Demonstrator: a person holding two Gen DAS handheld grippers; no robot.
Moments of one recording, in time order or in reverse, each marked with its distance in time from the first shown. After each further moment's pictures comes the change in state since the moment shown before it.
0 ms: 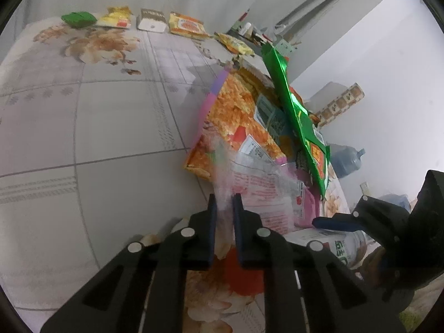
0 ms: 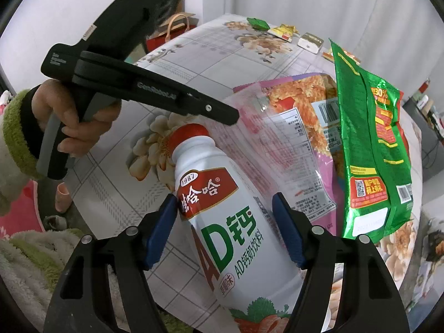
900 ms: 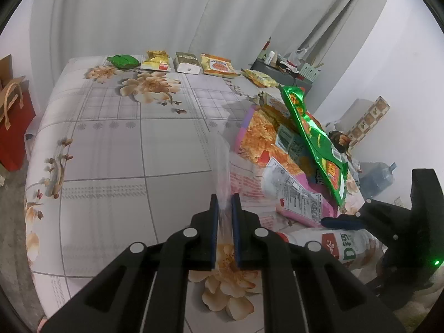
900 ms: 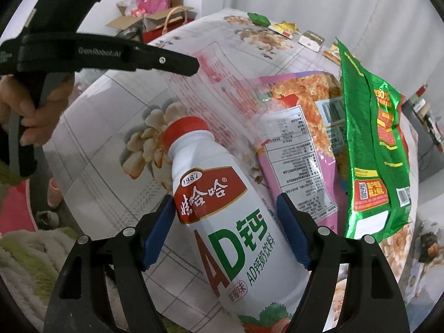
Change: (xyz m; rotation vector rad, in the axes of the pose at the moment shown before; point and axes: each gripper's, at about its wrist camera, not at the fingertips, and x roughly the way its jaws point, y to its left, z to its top) left arm -0.056 -0.012 -0.016 0.027 -0.156 0.214; right arm 0.016 0.008 0.005 -0.038 0.032 -0.059
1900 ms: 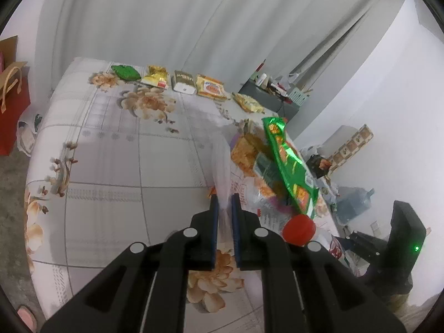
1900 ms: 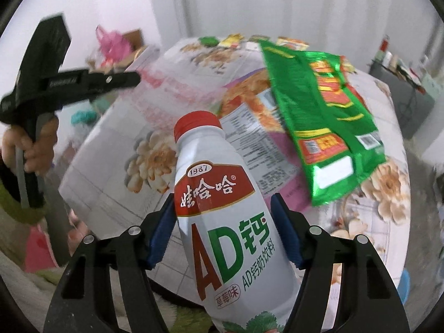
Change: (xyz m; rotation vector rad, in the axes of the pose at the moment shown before) left arm -0.041 0.006 0.015 -0.103 -0.083 -0.107; right arm -0.061 -0.046 -0.042 0.353 -0.141 0.040
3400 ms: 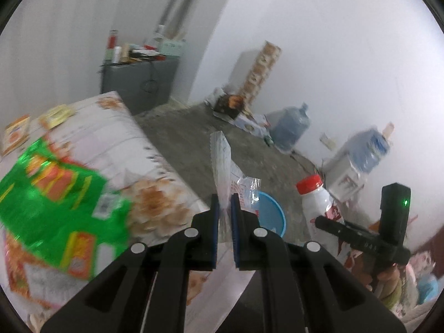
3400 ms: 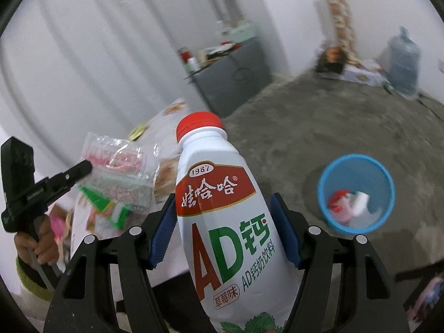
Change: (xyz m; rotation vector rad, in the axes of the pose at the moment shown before) left arm 0.148 -0.320 -0.011 0.519 0.249 -0.331; right arm -0.178 -0.233 -0.173 0.886 -0.352 -0.301
